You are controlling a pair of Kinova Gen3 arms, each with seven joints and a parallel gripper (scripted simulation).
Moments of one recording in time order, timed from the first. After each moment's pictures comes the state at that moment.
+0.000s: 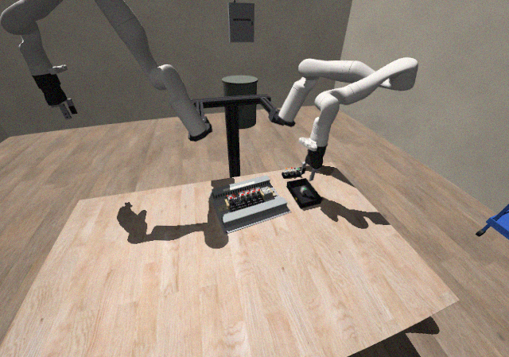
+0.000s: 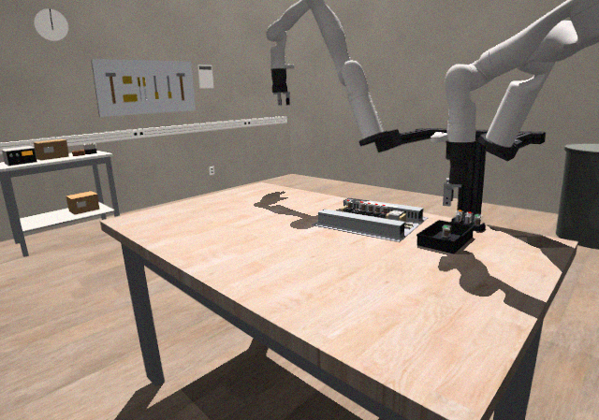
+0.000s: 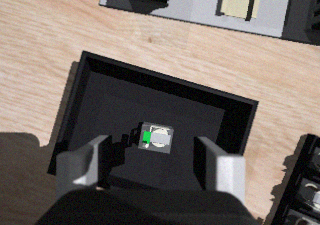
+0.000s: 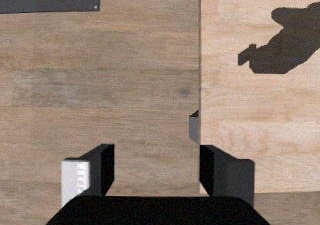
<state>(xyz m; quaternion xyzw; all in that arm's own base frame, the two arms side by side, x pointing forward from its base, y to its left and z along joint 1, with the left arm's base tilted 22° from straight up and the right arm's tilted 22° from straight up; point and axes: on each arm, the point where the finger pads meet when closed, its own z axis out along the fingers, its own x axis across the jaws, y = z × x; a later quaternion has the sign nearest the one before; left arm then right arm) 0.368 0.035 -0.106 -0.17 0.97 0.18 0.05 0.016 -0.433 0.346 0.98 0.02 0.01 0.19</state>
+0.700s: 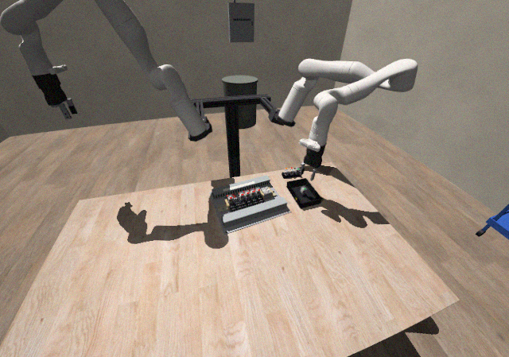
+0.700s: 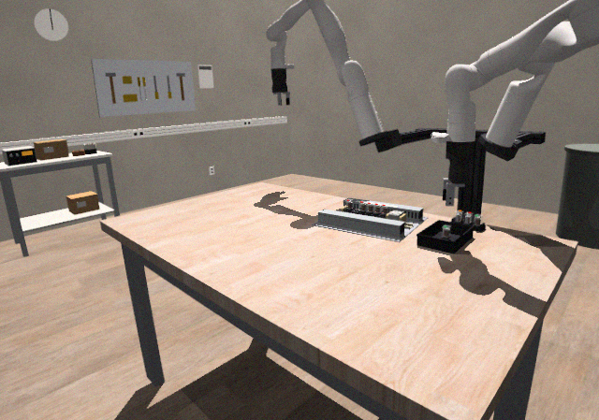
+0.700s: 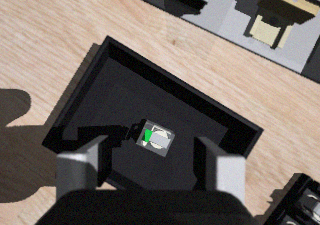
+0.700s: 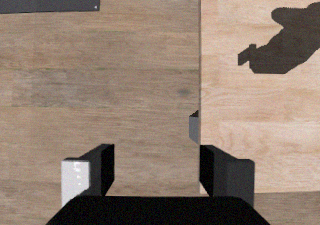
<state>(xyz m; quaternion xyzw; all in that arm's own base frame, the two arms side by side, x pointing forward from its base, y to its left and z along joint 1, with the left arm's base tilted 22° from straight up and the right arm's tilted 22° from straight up) 0.368 0.035 -0.106 -0.29 0.94 0.17 0.08 0.016 -0.433 0.346 0.98 0.02 0.01 0.19</state>
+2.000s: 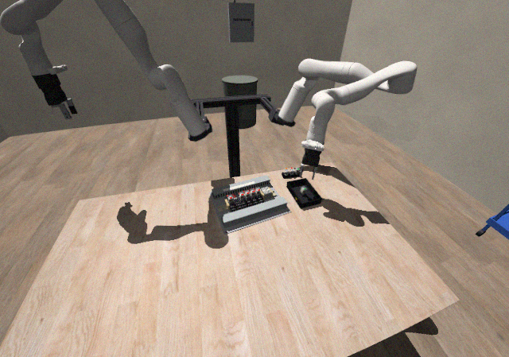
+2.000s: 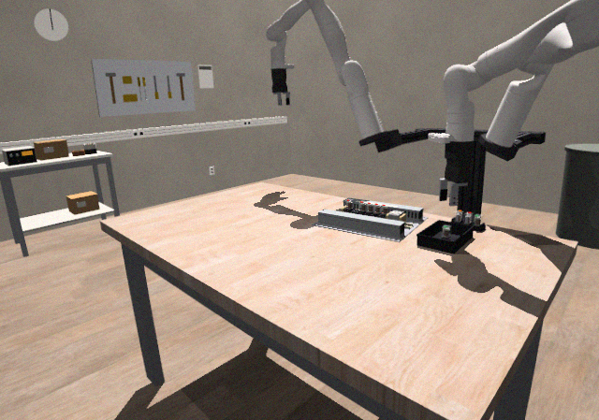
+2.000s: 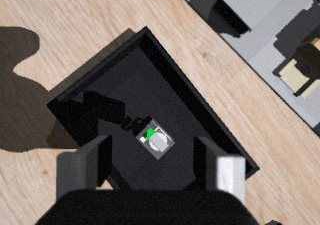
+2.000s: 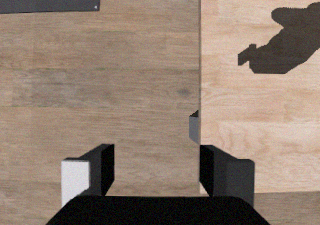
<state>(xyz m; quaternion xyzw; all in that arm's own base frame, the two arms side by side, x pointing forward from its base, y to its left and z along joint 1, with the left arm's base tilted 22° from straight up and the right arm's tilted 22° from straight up) 0.368 0.035 -0.106 -0.45 0.87 0.16 0.11 0.016 -0.433 0.346 0.98 0.02 0.01 0.19</state>
